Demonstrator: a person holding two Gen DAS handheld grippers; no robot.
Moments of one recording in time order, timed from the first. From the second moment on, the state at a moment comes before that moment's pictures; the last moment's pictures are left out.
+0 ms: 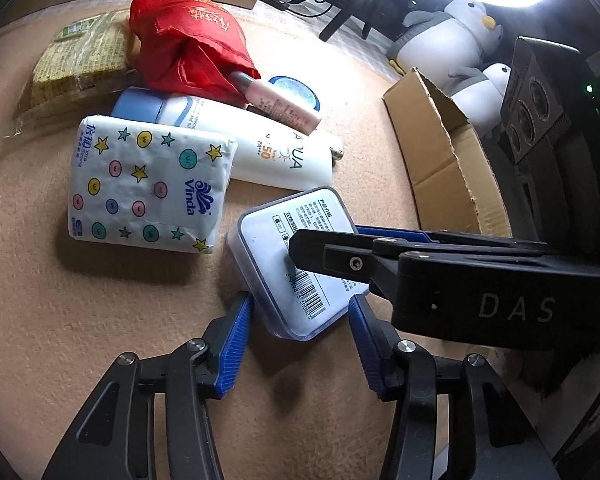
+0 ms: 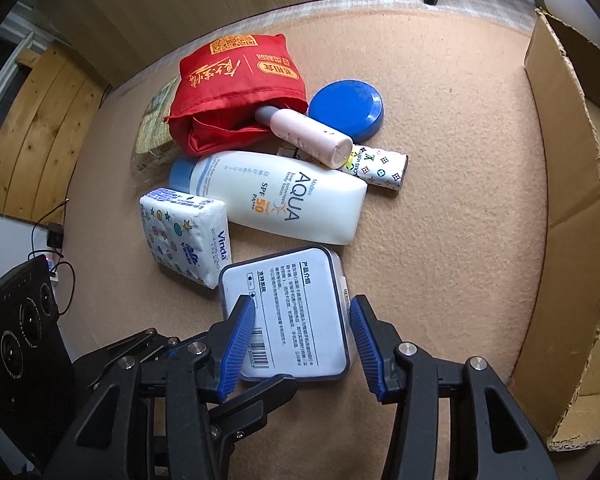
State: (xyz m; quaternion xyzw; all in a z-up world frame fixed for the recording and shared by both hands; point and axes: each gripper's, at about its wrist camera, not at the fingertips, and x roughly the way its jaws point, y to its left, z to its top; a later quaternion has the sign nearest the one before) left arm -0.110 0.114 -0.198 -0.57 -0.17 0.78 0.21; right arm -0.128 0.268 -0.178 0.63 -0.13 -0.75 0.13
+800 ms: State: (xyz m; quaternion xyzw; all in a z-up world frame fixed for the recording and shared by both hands) left arm -0.106 0.108 -0.174 -0.55 -0.15 0.80 0.21; right arm -0.121 0.271 -0.165 0.62 -0.16 -0.75 0.13
